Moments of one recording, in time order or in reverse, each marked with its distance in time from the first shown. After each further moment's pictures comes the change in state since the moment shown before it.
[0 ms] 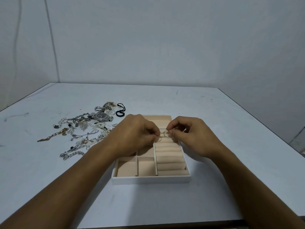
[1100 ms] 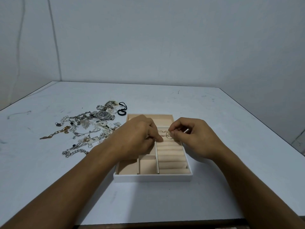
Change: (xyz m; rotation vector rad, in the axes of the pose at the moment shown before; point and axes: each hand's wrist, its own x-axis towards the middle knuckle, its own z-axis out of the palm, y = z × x) left_hand -0.006 0.000 0.004 0.159 -0.063 0.140; right_hand -0.004 0.001 0.002 -0.047 0.006 0.000
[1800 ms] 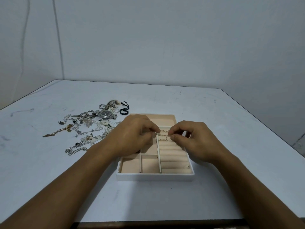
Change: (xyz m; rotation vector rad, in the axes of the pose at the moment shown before) left_hand -0.005 -0.007 -0.006 -0.107 0.085 -0.090; right_hand -0.003 0.000 0.004 -0.146 -0.033 -0.055
